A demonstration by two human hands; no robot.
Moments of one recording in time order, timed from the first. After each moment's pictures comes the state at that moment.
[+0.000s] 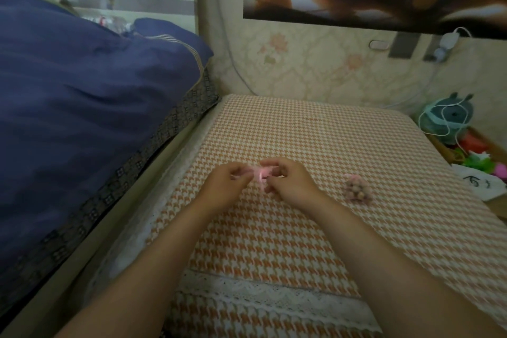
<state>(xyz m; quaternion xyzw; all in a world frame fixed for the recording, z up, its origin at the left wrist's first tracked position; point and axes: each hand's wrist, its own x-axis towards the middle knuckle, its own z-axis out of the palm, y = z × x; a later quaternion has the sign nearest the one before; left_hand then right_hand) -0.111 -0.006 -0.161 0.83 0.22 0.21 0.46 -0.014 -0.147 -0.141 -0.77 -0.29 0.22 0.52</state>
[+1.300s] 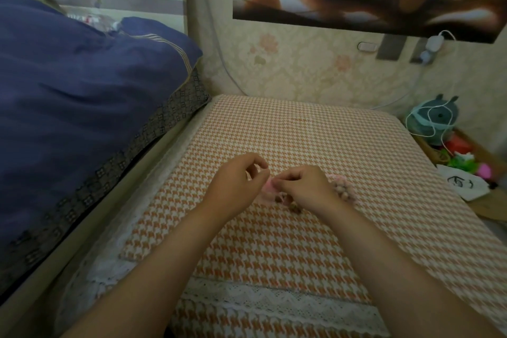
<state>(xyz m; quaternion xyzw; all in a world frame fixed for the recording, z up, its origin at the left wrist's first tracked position) -0.101 -0.063 -0.132 0.88 0.12 0.28 0.35 0.002 -0.204 -0.127 -0.81 -0.27 0.17 0.49</state>
